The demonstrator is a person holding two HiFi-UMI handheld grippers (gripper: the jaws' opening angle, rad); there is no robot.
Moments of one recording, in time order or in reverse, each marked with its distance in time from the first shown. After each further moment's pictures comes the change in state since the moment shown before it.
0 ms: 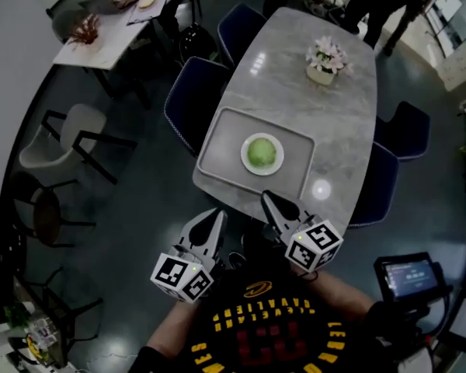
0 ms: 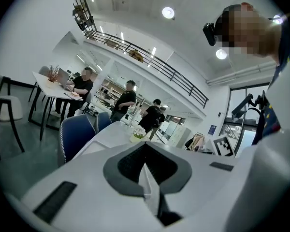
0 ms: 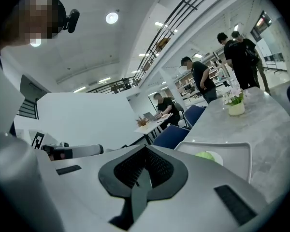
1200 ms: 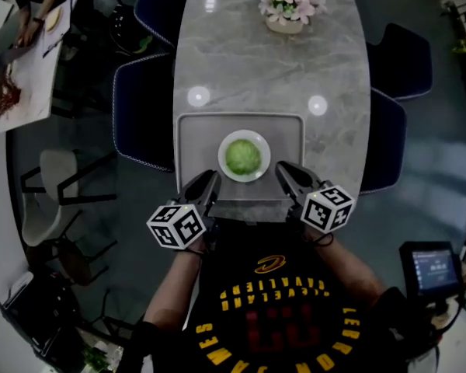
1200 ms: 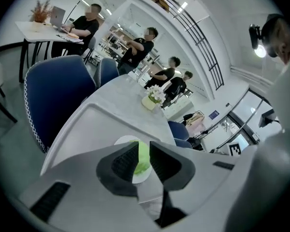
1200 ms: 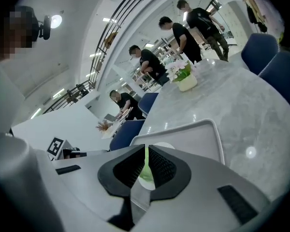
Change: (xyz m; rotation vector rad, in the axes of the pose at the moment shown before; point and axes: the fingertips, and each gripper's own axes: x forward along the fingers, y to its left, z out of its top) left arm 0.219 0.132 -0.074 -0.204 0.553 -0.020; right arm 0.038 -0.213 -0.028 0.414 0.058 -0.341
